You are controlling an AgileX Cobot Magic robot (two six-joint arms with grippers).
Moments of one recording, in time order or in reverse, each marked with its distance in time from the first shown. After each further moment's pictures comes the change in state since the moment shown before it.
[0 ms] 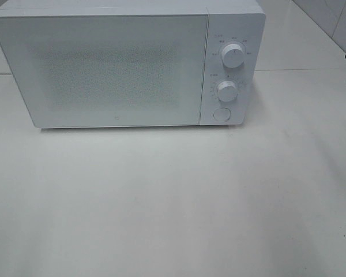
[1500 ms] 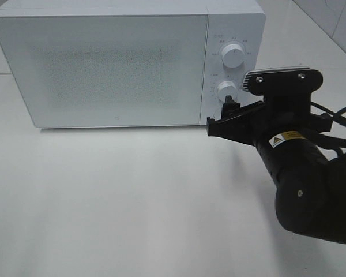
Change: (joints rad) left arm 0.000 0.000 0.000 0.000 0.000 0.000; right arm 0.768 0.696 -0.228 0.888 -0.483 -0.358
